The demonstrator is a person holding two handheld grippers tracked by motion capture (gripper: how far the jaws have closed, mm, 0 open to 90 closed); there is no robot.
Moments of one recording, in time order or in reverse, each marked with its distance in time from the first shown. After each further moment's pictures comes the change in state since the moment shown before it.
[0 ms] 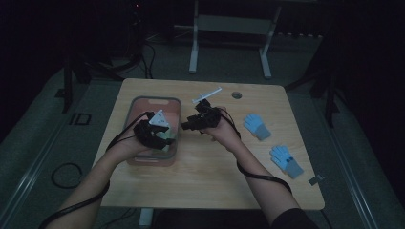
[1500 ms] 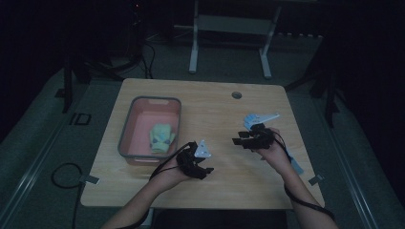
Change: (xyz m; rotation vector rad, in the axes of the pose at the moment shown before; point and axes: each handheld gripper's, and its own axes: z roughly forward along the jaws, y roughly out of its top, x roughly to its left) left arm -0.109 0.028 0.079 -0.025 -0.097 0.019; right arm -0.063 -0.140 -0.091 -0.045 -0.190 0.029
